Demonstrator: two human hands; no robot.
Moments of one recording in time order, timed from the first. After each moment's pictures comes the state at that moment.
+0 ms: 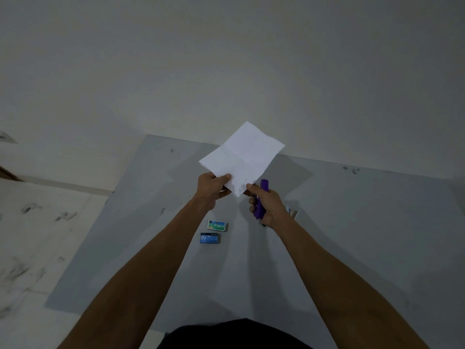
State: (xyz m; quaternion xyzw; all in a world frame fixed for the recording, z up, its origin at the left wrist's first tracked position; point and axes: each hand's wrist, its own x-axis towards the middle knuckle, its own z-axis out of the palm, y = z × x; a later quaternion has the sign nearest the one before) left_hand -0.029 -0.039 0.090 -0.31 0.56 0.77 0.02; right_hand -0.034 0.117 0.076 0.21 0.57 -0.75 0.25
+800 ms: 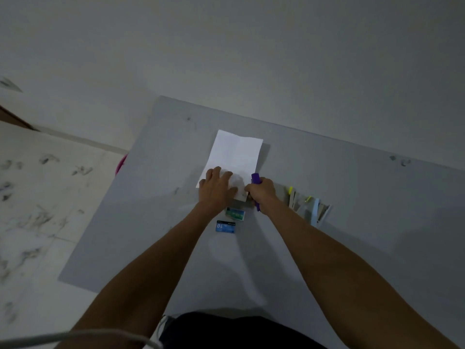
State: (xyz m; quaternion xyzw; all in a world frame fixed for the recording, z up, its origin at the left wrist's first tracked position) left_hand -0.017 -0.086 -0.004 -0.15 0.97 0.19 0.10; right_hand -0.076 0.041 -0.024 0.18 0.80 -0.49 0.30
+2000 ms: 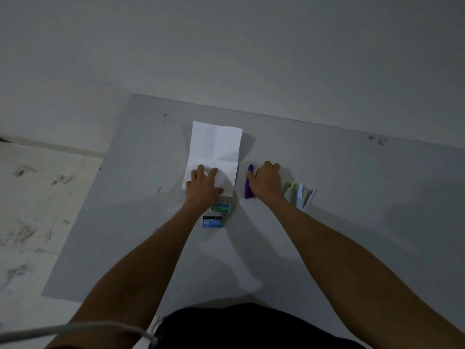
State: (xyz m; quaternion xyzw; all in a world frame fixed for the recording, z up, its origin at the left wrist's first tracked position) left_hand -0.022 -0.081 -0.022 -0.14 0.96 0.18 0.16; right_hand -0.080 0.081 -0.004 0.07 0.95 -0.26 0.15
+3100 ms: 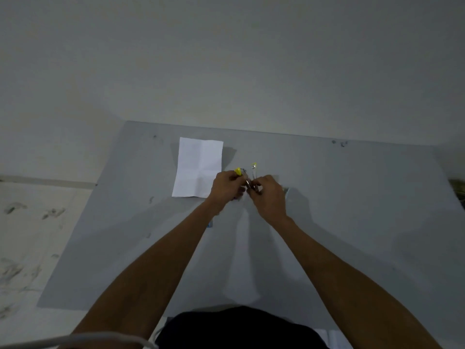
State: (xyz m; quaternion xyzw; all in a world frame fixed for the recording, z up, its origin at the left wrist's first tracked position) left_hand -0.012 0.013 0.055 -0.18 0.72 0.66 0.11; right_hand -0.008 0.151 0.035 -0.06 0.93 -0.36 -0.03
